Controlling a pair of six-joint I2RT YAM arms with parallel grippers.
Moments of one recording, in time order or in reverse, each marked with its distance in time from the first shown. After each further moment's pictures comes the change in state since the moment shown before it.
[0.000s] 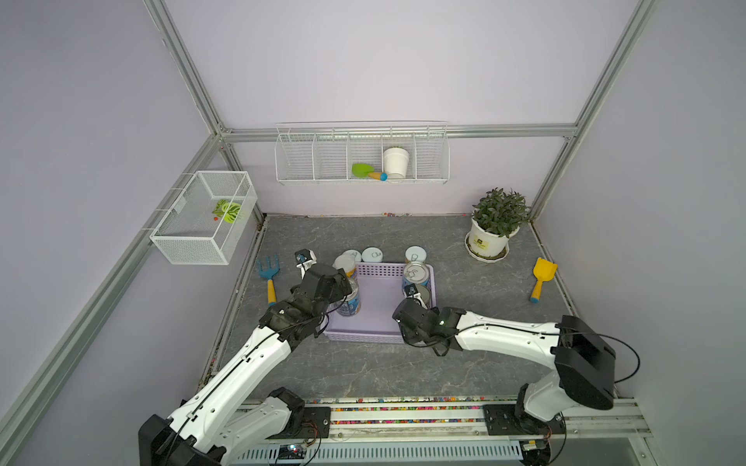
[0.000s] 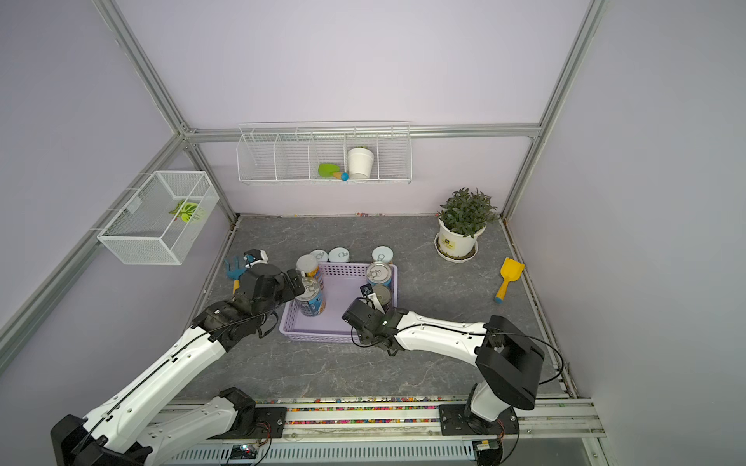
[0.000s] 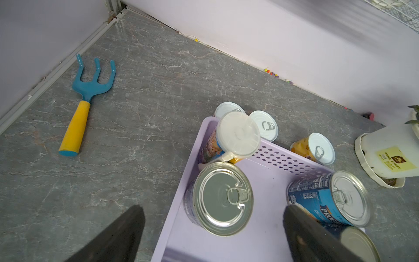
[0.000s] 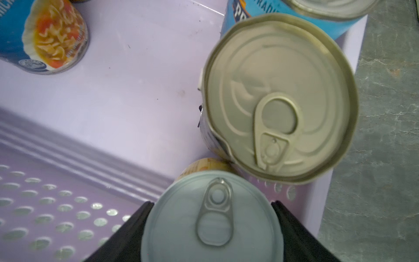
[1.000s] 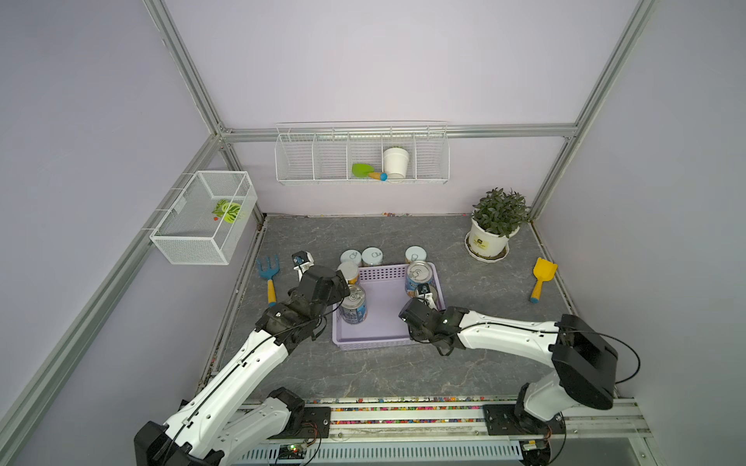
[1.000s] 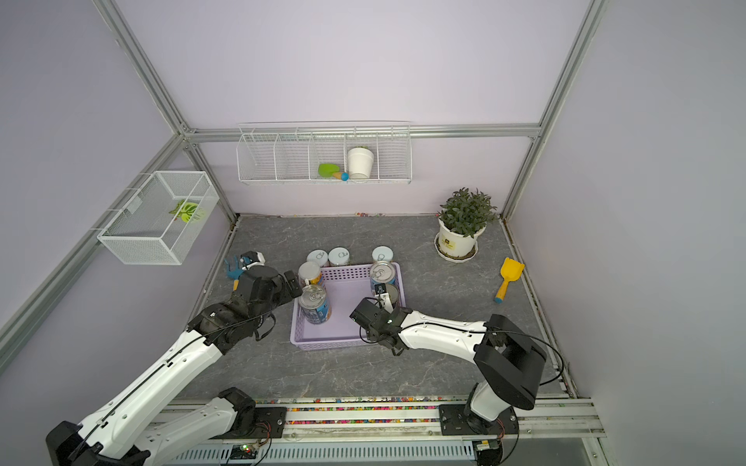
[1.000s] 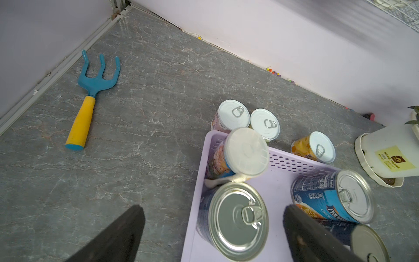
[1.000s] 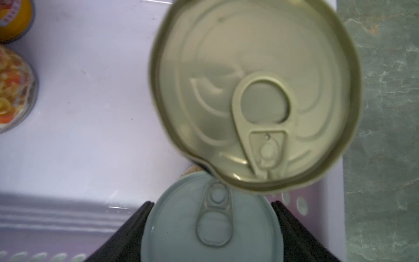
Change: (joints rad) left arm 0.000 -0.027 0.000 -0.040 0.000 -0.019; right arm -0.053 -0.024 -0.085 -0.006 0.029 0.138
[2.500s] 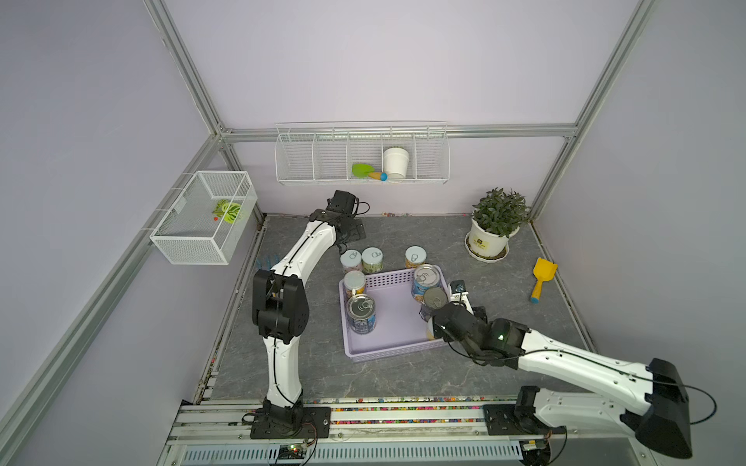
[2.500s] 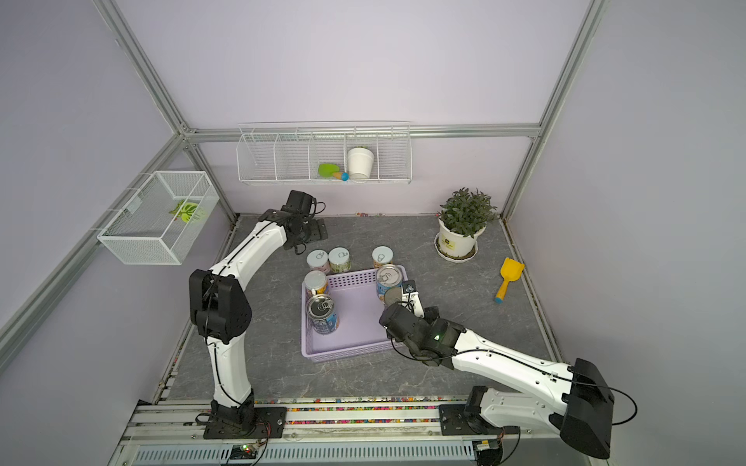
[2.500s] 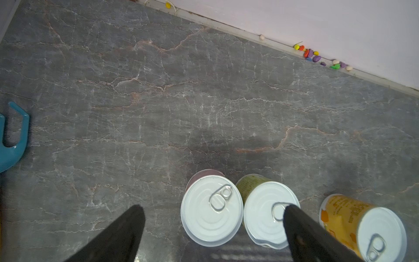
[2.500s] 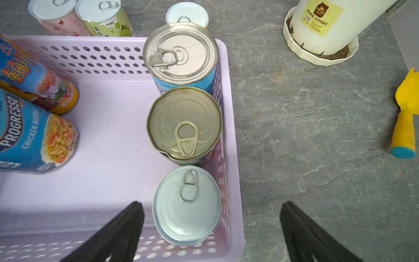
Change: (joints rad) left arm 0.222 1.079 1.001 -0.233 0.245 0.200; right arm 0.016 -0.452 -0.128 -0.100 0.154 -0.084
